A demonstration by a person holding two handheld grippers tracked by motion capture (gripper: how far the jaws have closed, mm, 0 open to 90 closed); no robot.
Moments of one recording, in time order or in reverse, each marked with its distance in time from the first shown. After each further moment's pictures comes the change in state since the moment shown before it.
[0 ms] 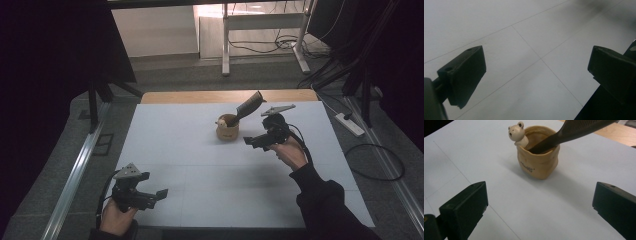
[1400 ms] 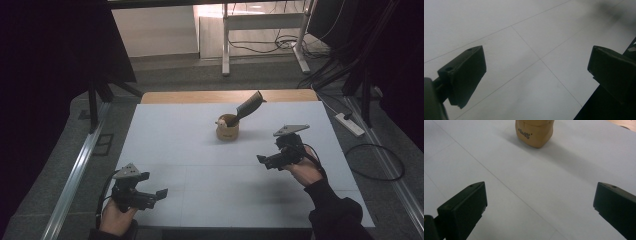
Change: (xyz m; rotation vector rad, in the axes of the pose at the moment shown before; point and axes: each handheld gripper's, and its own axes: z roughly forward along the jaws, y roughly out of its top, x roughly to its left) left arm 0.001 0.000 -0.001 -0.004 -0.005 -0.005; right arm 0.014 -0.050 -0.038 0.043 -0.083 -0.056
